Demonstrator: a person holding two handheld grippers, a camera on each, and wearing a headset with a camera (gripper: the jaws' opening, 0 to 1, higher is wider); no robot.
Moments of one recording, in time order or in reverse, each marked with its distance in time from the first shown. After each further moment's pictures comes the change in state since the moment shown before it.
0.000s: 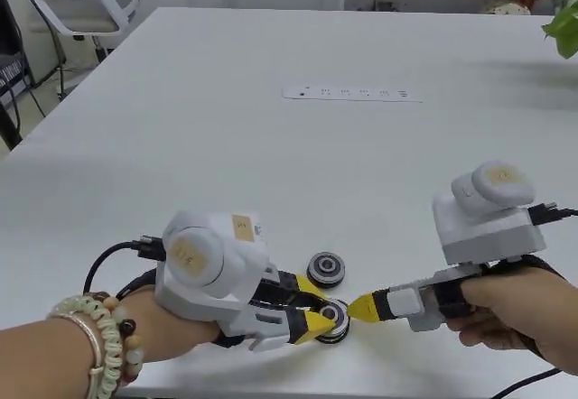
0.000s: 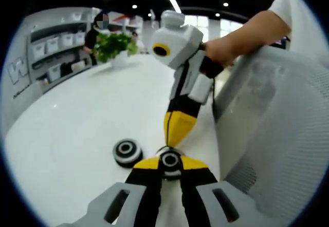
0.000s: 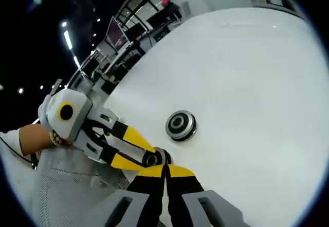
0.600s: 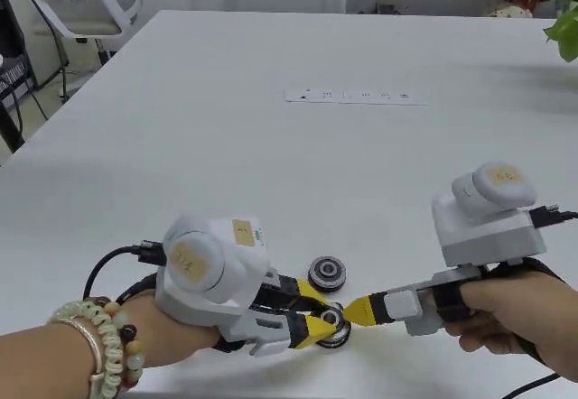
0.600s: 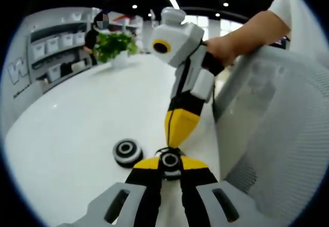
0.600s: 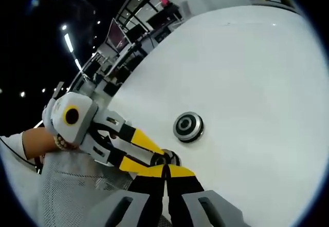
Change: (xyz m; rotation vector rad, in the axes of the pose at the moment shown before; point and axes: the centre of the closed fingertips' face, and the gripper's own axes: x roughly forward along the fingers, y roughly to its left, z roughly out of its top) left arm 0.000 0.000 0.000 0.000 -0.001 0.000; right arm -0.001 0.015 0.001 0.024 -0.007 0.029
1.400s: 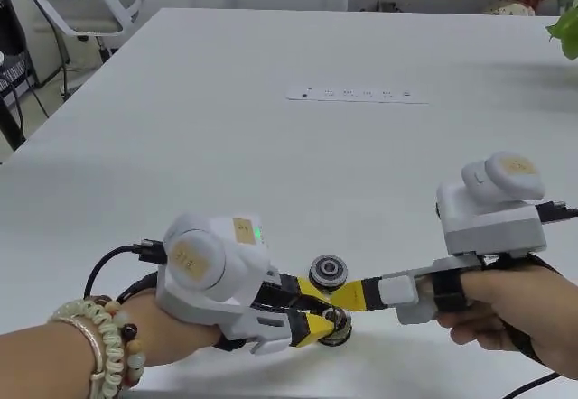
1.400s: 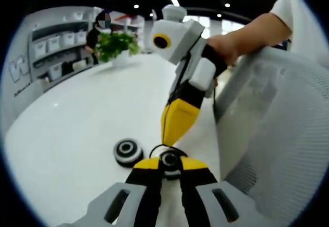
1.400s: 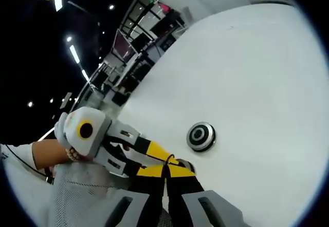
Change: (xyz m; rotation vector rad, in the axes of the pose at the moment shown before) left arm 0.000 0.001 0.000 -0.012 -0.001 0.007; right arm -0.006 0.005 0.012 0.063 -0.058 0.030
